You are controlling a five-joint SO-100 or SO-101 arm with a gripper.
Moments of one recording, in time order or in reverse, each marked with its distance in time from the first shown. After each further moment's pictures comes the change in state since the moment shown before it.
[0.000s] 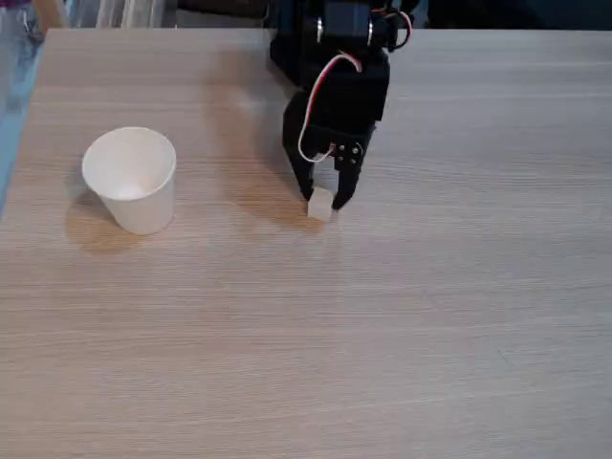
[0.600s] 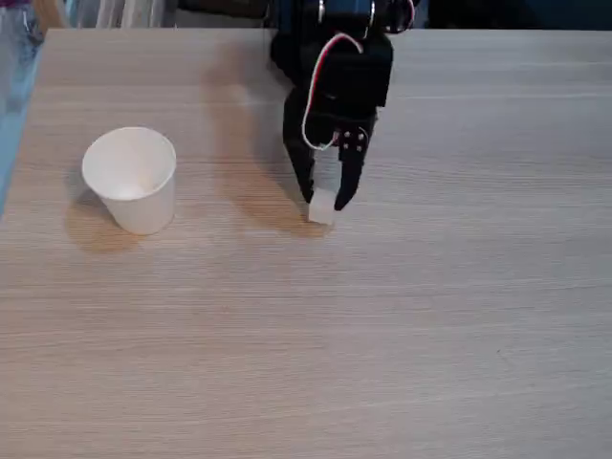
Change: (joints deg) arm 0.0 7.5 0.0 -1.1 -3.8
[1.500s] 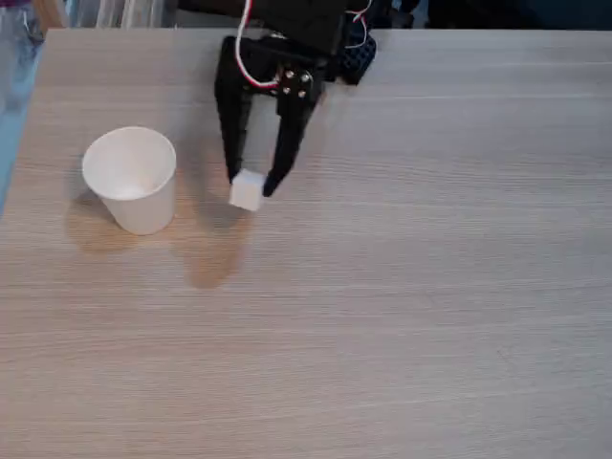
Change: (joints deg) arm 14.9 7.6 -11.1 -3.0 -11.2
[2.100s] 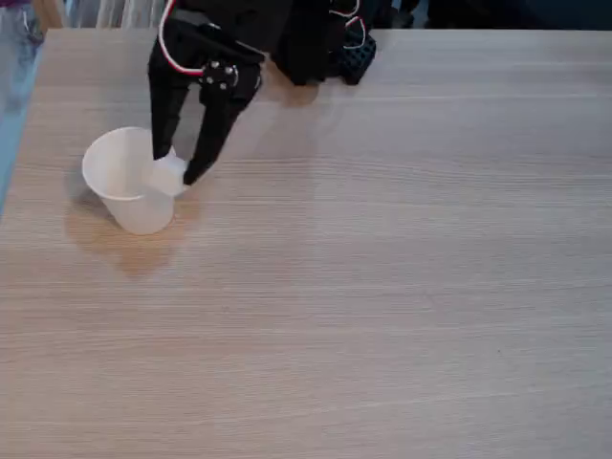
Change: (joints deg) arm 12.6 -4.4 -3.7 -1.8 -2.1
